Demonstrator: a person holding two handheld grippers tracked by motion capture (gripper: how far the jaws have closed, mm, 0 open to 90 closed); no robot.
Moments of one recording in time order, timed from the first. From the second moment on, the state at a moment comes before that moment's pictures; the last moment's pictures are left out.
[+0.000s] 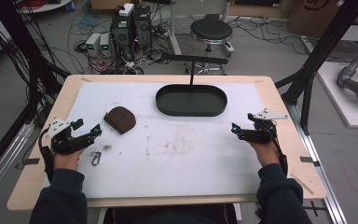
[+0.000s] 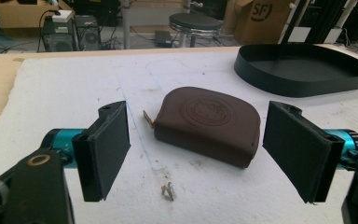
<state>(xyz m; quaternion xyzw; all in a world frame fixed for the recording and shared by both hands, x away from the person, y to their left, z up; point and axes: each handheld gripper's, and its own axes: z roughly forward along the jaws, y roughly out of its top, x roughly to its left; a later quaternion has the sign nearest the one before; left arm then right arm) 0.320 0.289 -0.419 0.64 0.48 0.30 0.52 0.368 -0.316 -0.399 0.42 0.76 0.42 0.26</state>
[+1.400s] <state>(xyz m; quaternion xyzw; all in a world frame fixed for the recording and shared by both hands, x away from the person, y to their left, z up) 0.303 0.320 -0.447 0.76 0.46 0.00 0.45 0.369 -0.309 -0.399 0.40 0.77 0.41 0.26</state>
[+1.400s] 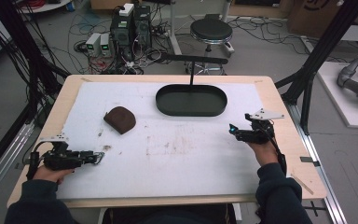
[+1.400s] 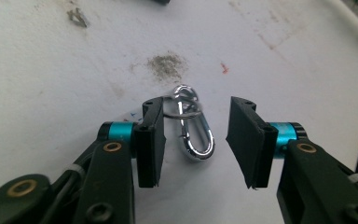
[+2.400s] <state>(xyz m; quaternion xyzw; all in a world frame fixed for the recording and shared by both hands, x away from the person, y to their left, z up) 0.315 0.285 -0.439 0.78 0.45 0.10 0.42 0.367 -0.310 -0.400 0.40 0.78 0.40 0.26</state>
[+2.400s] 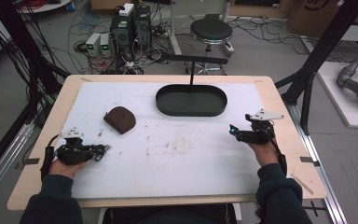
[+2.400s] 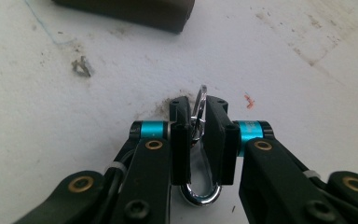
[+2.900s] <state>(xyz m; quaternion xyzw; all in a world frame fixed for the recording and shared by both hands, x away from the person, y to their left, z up) 0.315 0.284 -0.440 0.79 0.43 0.10 0.42 0.368 -0.310 -0.400 0.40 0.78 0.40 0.26</state>
